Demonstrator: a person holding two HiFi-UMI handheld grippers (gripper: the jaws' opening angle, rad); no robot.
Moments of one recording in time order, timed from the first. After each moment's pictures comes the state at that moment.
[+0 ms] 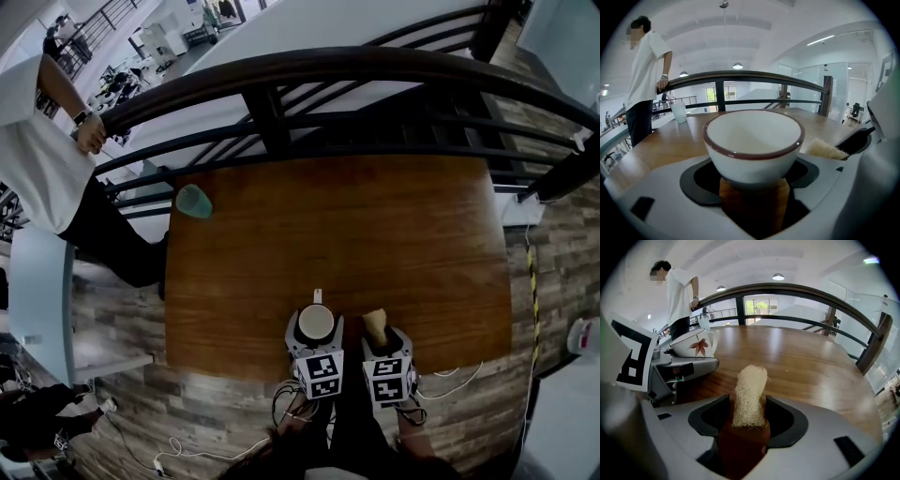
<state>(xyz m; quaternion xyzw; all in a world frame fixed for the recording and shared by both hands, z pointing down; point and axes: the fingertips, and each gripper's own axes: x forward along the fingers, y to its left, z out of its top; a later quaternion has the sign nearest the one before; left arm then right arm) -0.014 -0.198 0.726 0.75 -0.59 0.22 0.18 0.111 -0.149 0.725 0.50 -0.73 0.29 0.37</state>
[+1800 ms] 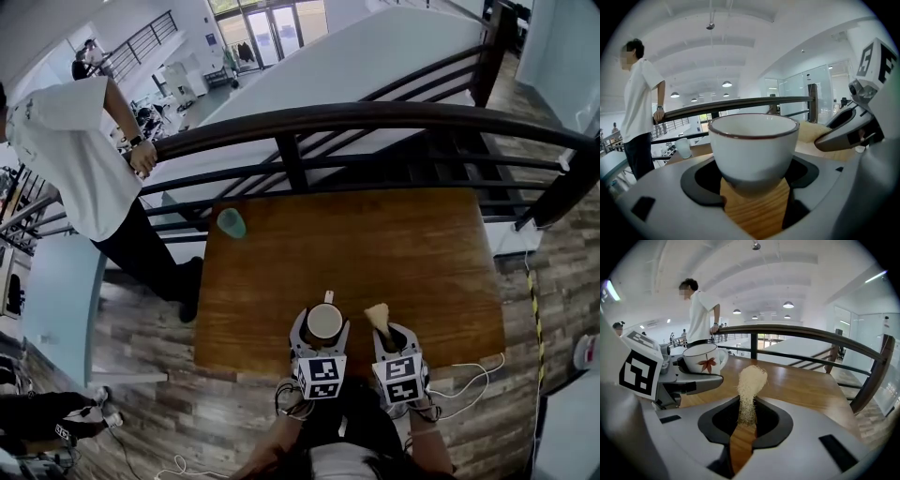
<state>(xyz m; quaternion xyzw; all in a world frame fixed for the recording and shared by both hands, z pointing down) -0.030 -0.176 0.602 0.80 -0.57 0.20 0.07 0.082 -0.146 0.584 0.48 -0.81 0.17 0.30</state>
